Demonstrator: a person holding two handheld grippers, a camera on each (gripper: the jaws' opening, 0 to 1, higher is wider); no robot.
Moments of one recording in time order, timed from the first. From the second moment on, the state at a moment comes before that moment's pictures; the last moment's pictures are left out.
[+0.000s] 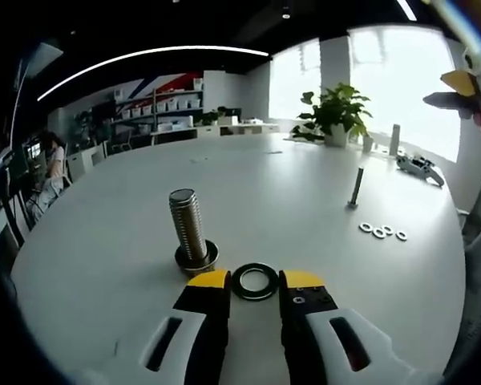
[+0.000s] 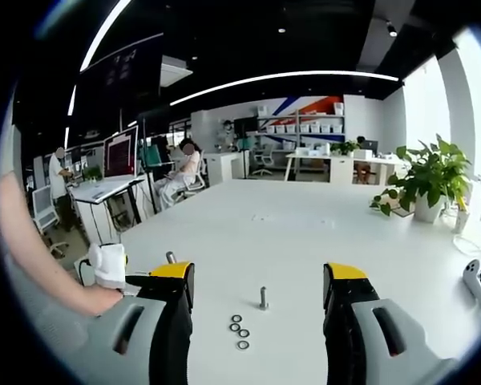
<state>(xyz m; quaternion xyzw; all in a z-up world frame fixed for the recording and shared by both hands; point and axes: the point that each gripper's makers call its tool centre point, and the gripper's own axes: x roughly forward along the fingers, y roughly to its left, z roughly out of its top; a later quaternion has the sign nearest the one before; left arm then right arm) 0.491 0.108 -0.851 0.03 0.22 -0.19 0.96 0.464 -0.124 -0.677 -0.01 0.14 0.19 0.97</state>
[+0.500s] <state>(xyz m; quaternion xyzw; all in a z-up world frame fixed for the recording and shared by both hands) 0.498 0.105 -0.857 0.03 0.22 -0.20 0.95 0.465 -0.126 -0.678 -0.01 0.14 0.18 0.97</state>
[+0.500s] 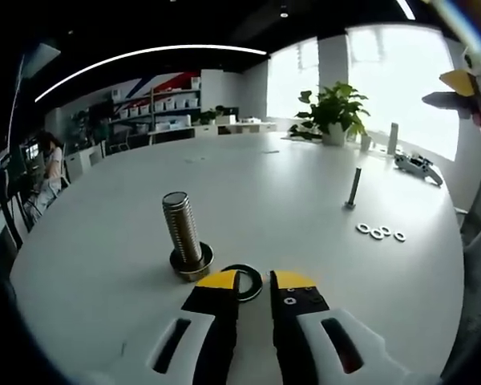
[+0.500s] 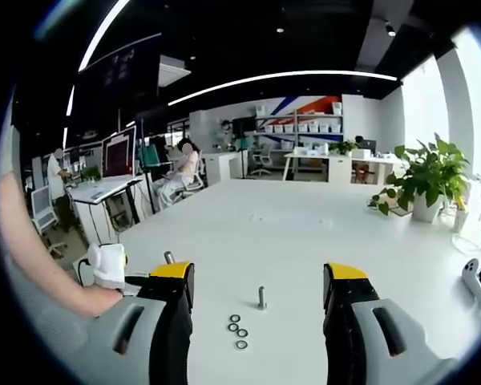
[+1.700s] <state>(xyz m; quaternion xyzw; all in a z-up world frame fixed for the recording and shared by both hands) 0.493 0.107 -0.857 0.04 0.20 -0.20 0.96 0.465 -0.128 -0.676 -0.01 0.14 0.18 0.97</state>
